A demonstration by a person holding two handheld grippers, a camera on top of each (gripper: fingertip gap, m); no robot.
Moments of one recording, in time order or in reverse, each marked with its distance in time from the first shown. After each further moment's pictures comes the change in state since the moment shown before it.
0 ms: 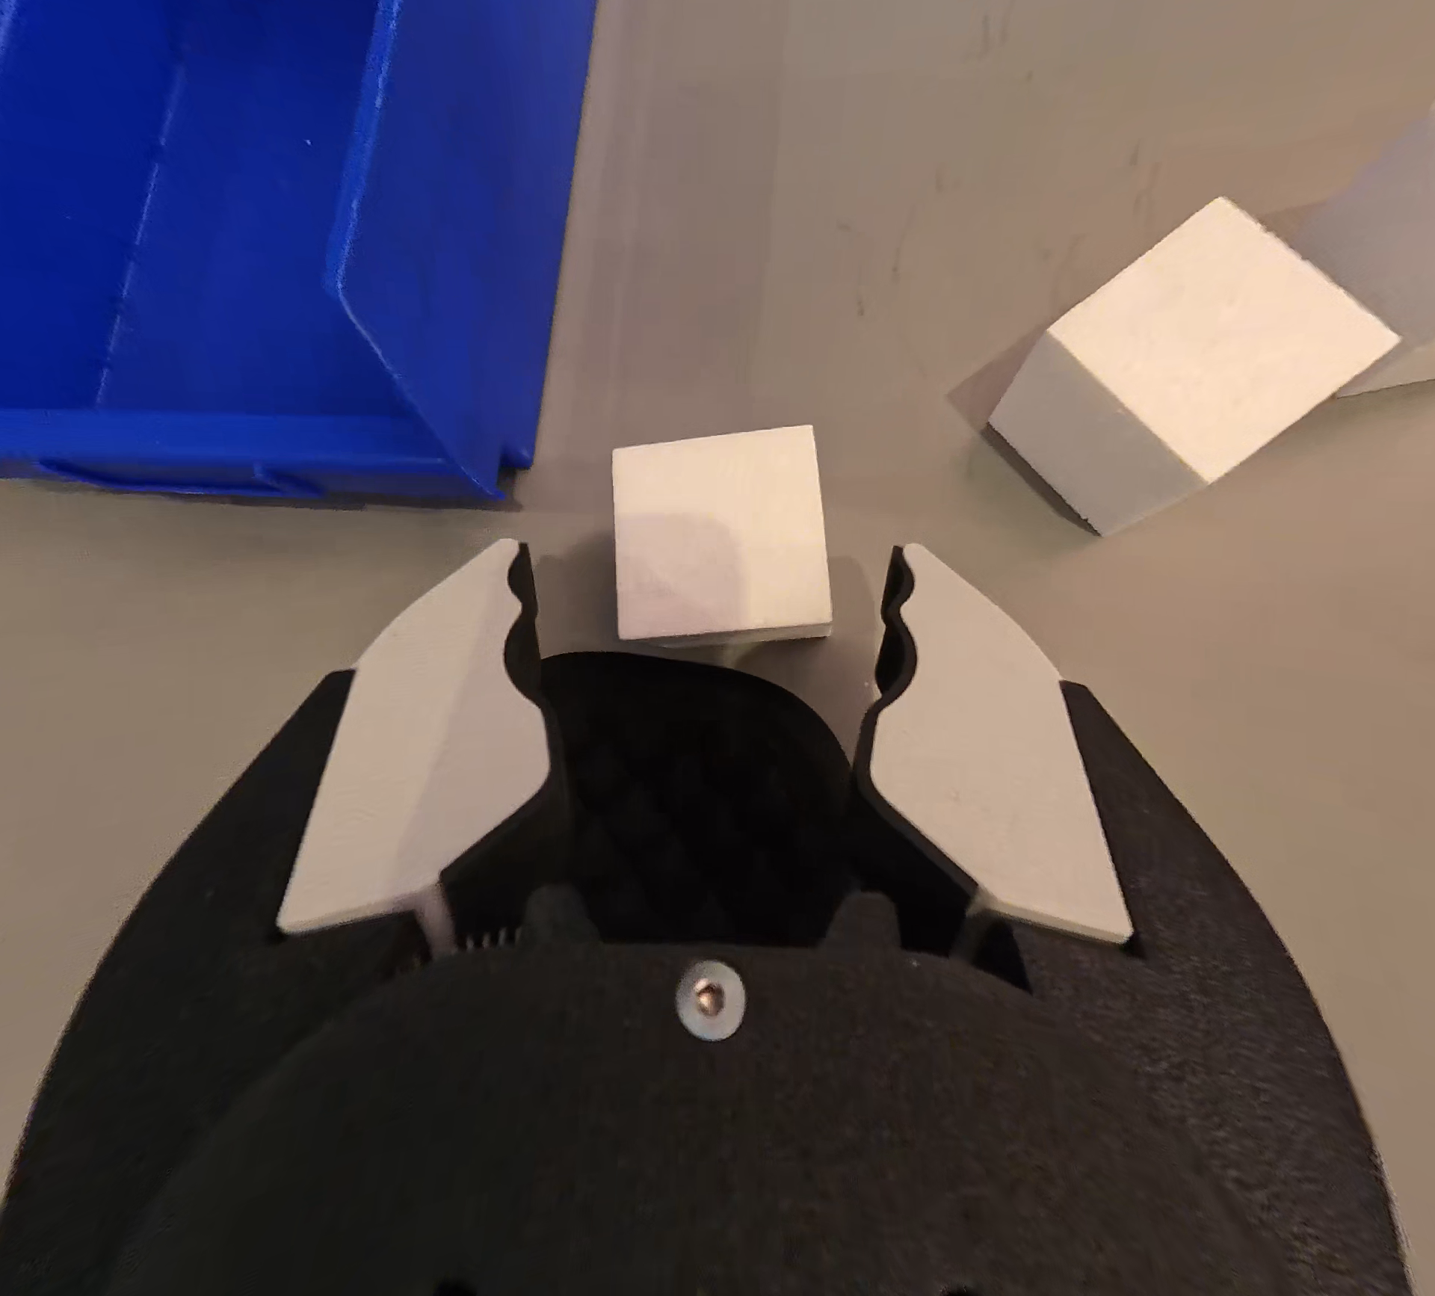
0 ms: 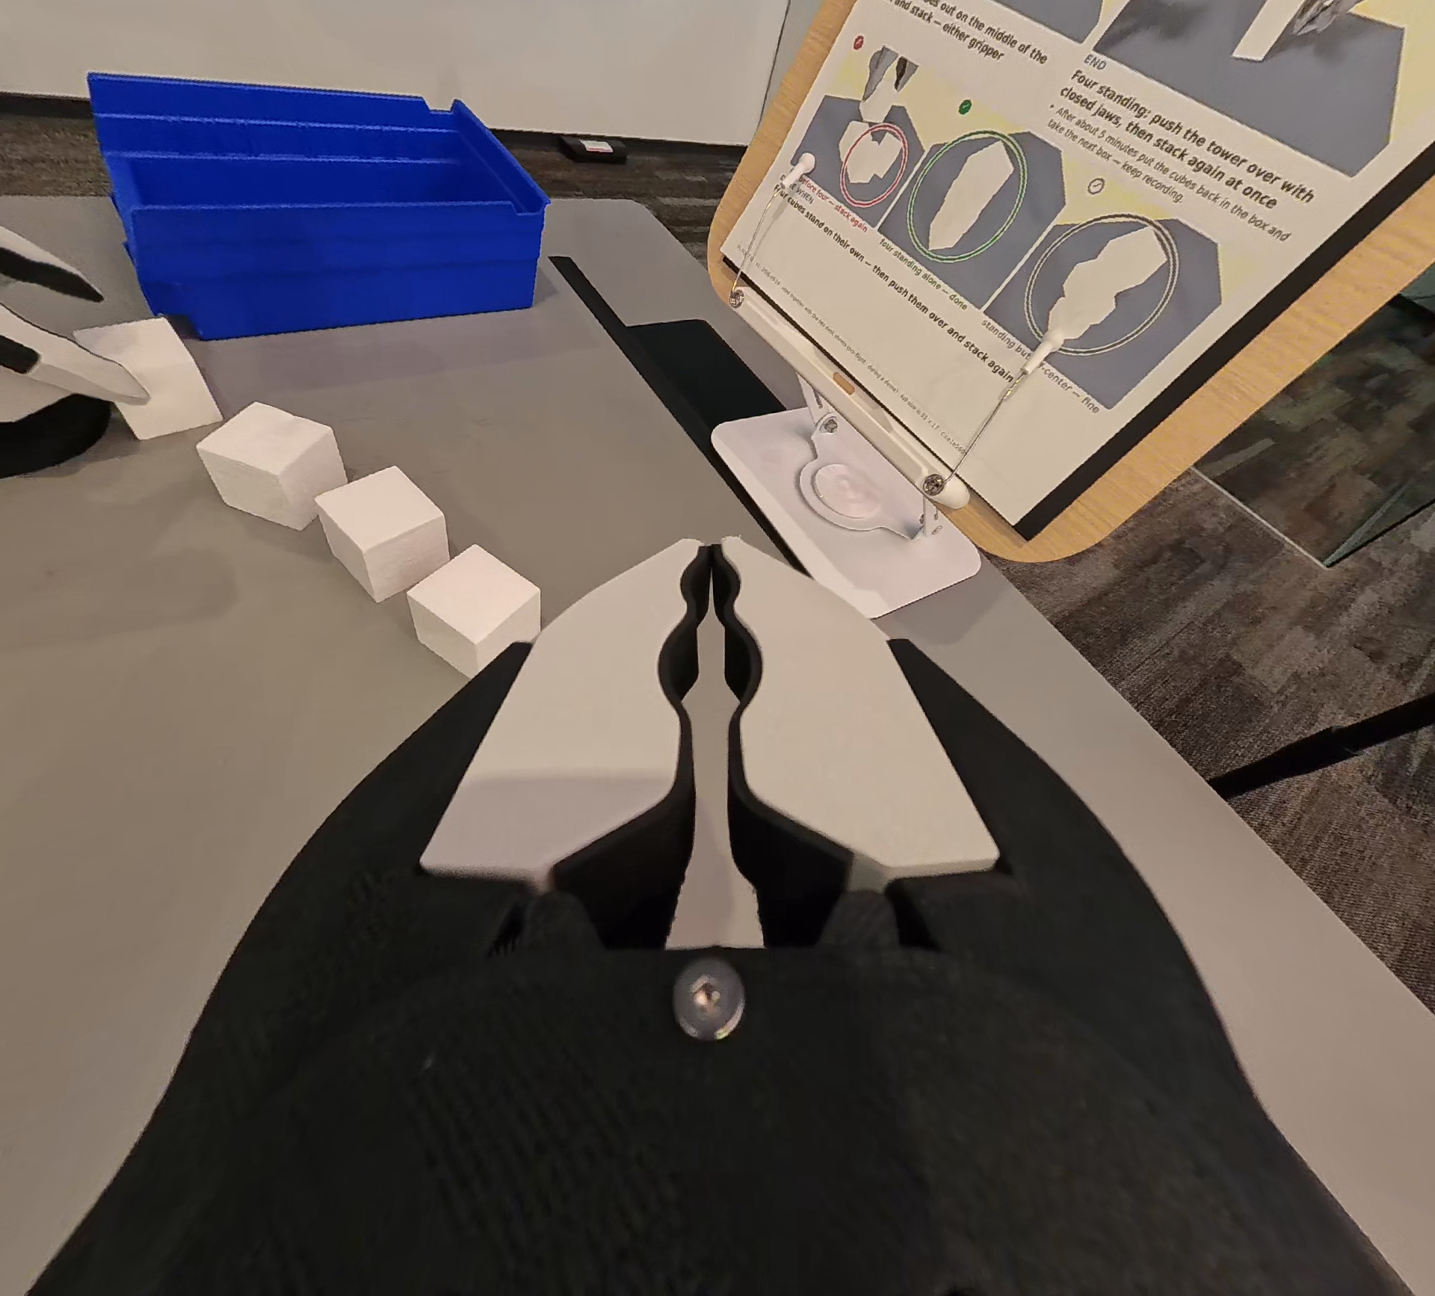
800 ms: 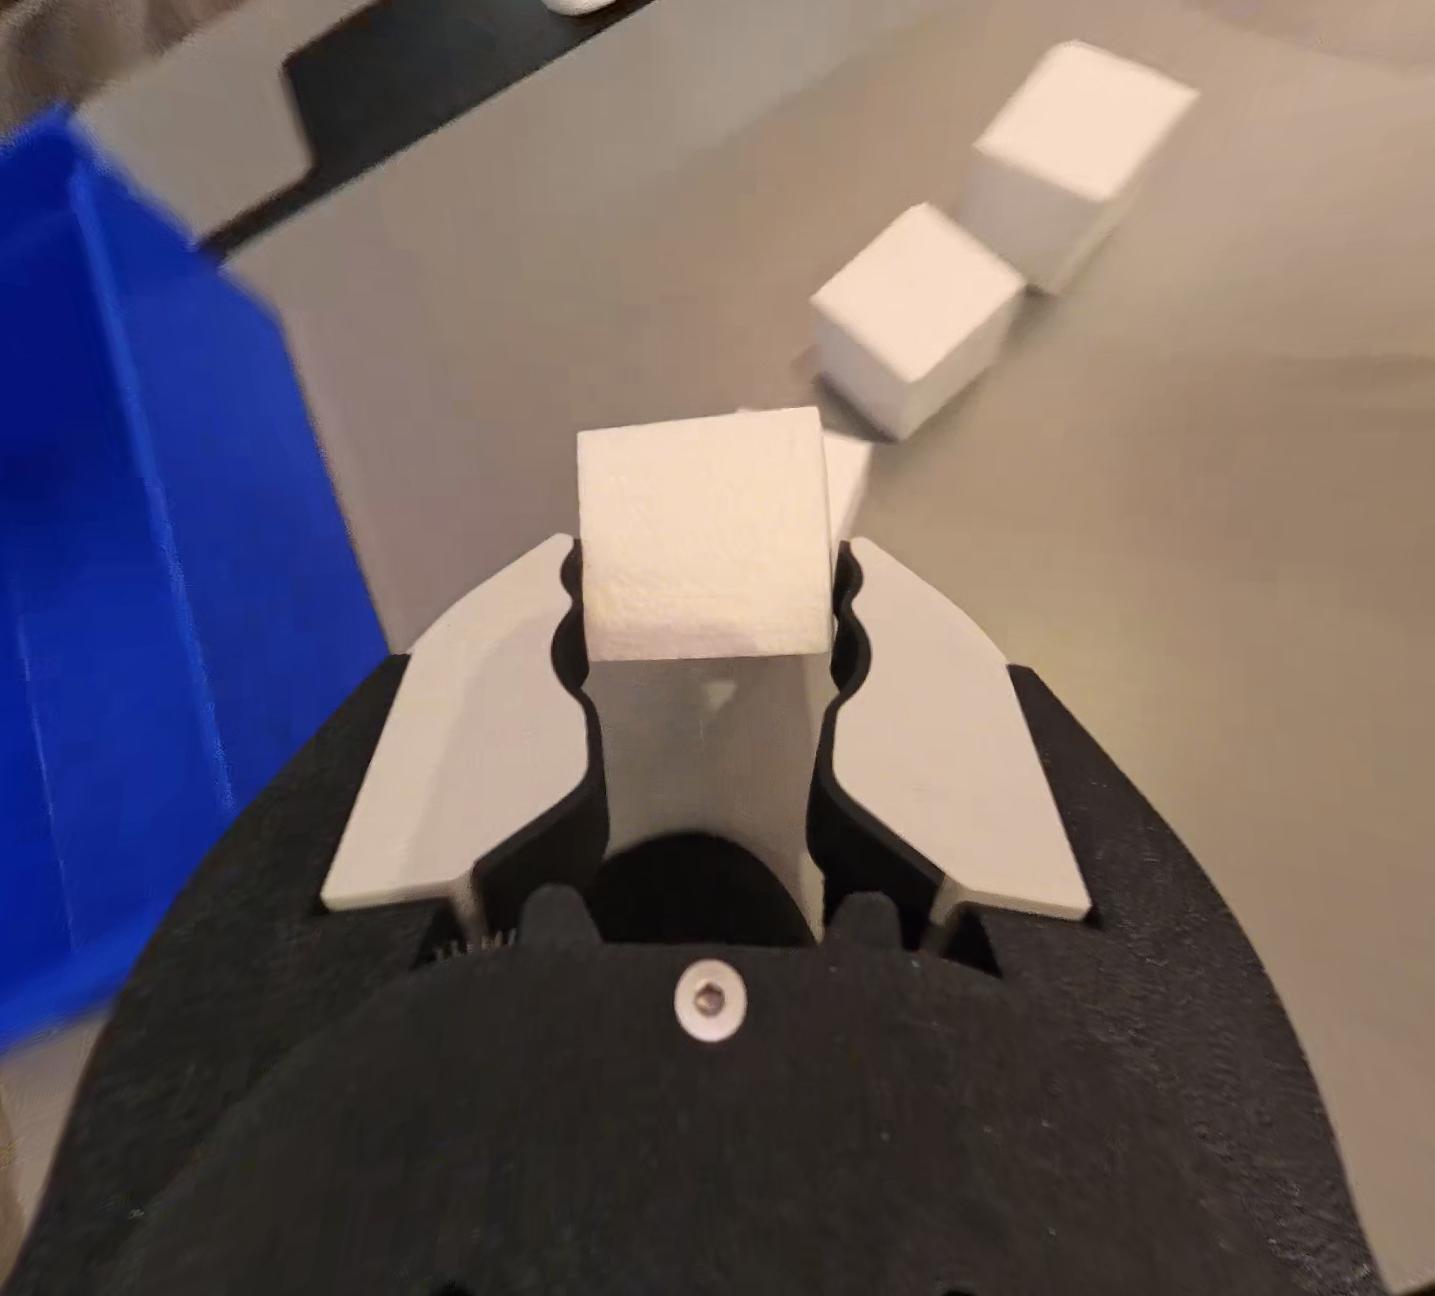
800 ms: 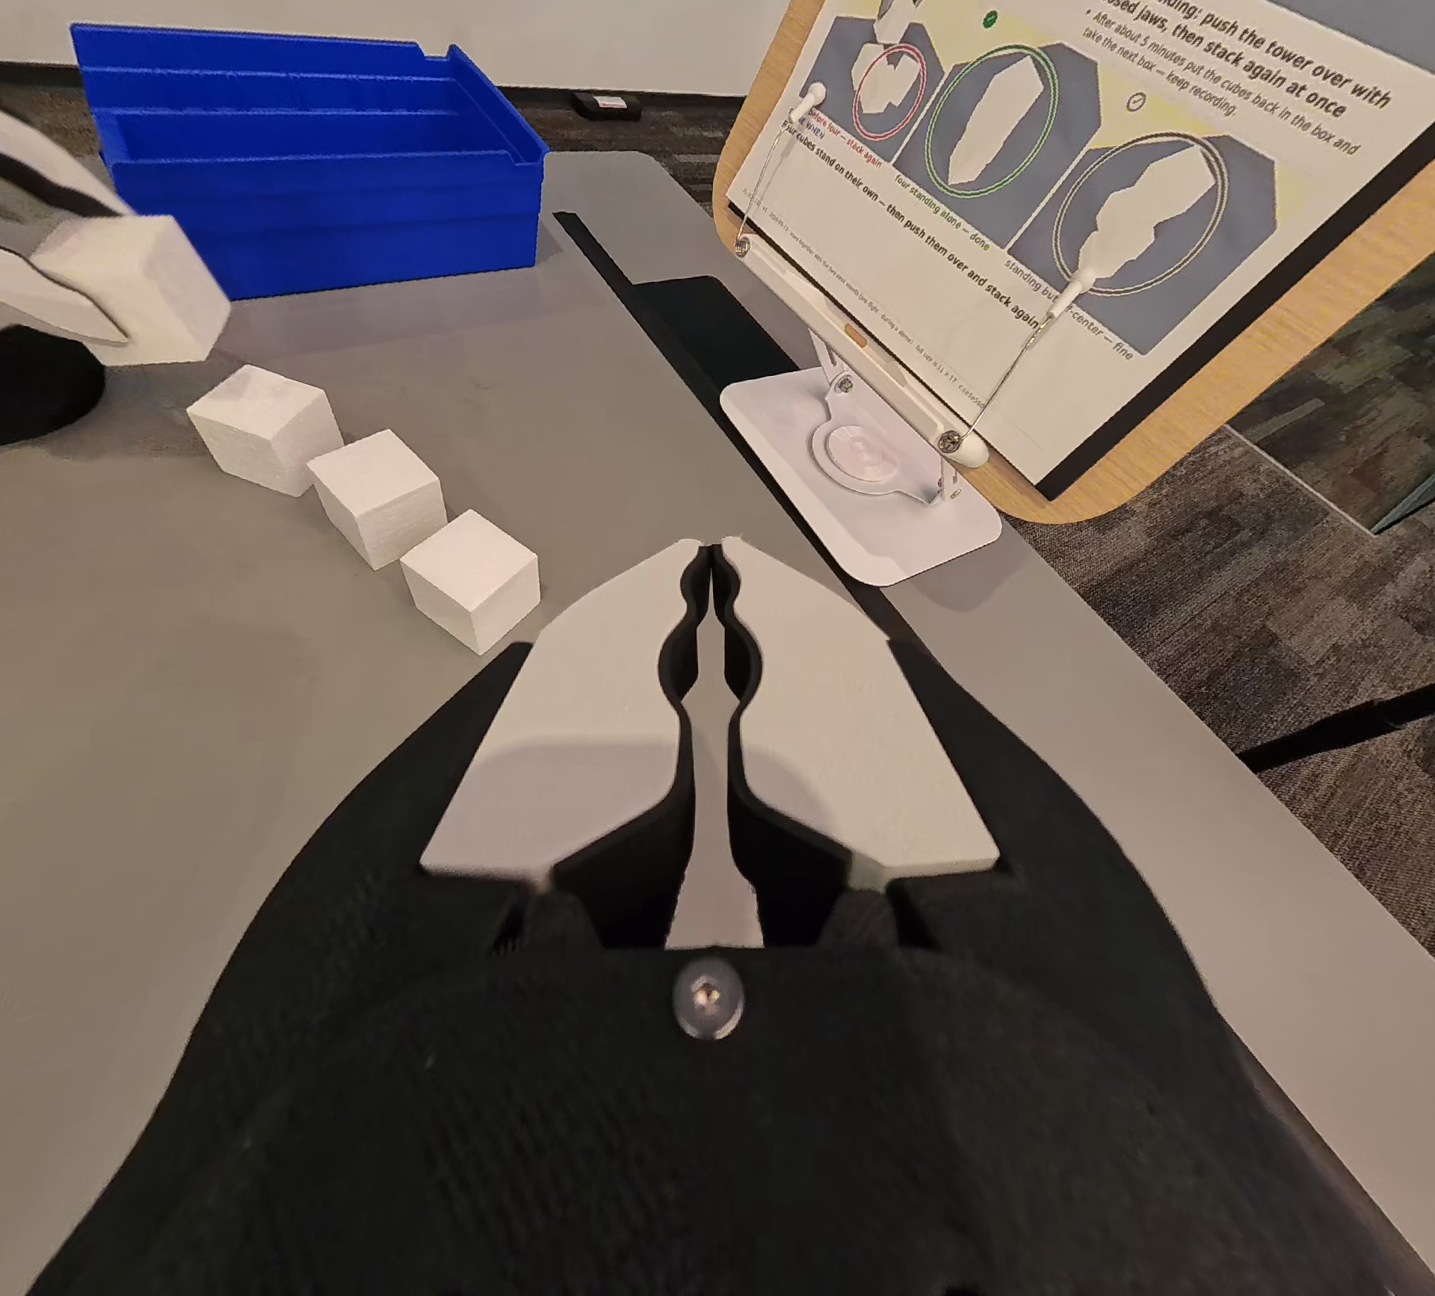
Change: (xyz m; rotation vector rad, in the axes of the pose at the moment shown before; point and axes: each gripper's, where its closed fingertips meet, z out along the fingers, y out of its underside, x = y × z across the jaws) left arm 0.078 -0.064 -0.039 0.141 0.370 0.425; right arm 0.005 0.017 0.006 -0.048 -0.027 0.020
